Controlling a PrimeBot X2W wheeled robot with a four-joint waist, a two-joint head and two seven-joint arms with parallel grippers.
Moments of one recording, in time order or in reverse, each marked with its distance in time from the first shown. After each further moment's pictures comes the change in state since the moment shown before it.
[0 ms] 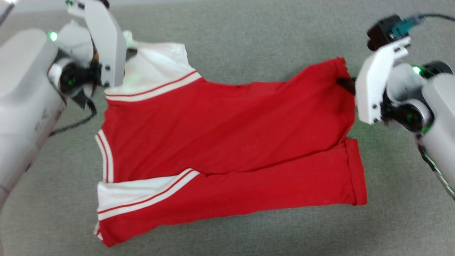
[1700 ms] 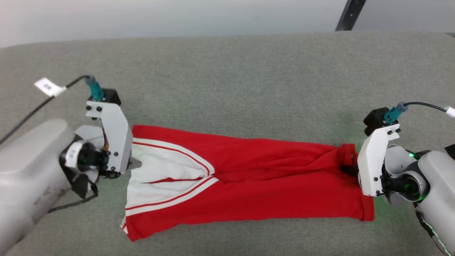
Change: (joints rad) left arm 0.311 0.169 -0.080 -0.315 -0.129 0.295 0.278; right arm 0.354 -0.048 -0.076 -0.094 0.063 0.000 0.137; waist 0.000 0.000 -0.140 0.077
